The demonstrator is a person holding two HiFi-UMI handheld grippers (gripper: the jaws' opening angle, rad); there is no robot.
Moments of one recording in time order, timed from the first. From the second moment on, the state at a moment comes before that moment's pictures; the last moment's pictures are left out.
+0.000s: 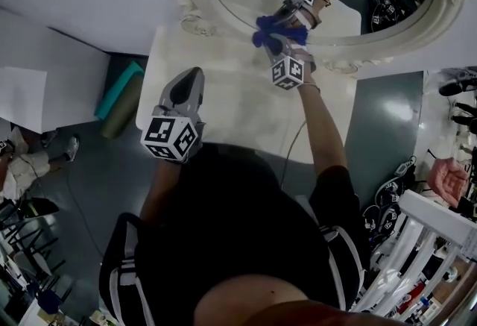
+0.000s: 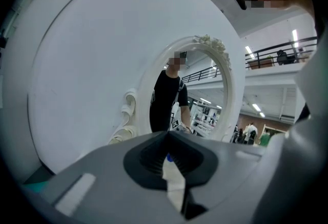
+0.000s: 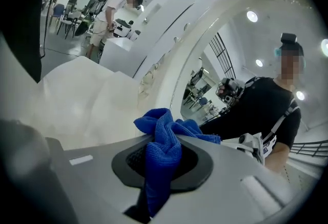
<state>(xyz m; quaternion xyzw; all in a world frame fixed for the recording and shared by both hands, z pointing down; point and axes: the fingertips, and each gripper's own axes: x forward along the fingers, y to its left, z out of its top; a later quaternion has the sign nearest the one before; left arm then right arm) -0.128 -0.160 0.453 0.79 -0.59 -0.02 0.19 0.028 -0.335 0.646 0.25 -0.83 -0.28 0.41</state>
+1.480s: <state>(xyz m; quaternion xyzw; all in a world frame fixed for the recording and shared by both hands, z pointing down) -0.098 -0.172 0.397 0.83 -0.53 -0.08 0.16 0.250 -0.336 0.207 0.61 -0.70 -0.07 -0.35</state>
